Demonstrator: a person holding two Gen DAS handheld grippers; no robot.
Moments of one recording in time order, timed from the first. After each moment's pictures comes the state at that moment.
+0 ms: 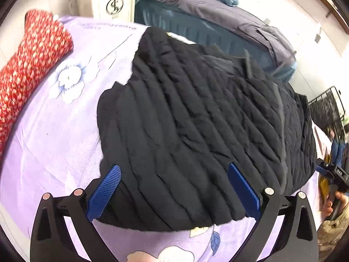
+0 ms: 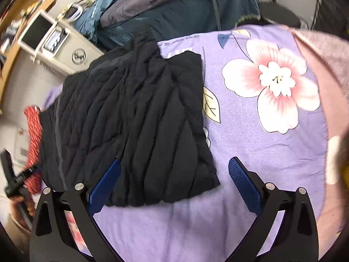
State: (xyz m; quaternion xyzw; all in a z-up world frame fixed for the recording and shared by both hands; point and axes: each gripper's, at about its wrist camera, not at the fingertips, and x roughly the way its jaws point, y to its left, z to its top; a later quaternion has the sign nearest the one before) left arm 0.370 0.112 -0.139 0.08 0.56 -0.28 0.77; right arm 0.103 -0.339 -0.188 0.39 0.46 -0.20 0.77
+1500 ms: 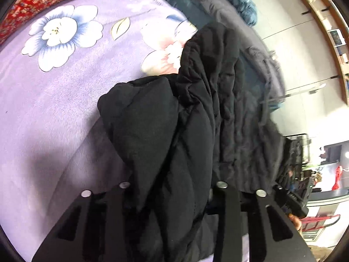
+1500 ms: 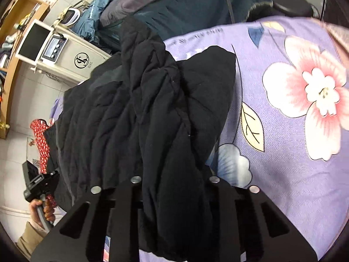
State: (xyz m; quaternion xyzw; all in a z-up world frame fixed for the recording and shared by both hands) left arm 0.444 0.123 -0.182 -0.12 0.63 -0.31 0.70; right arm 0.180 -0.344 -0.198 0.42 0.46 -0.17 0.76
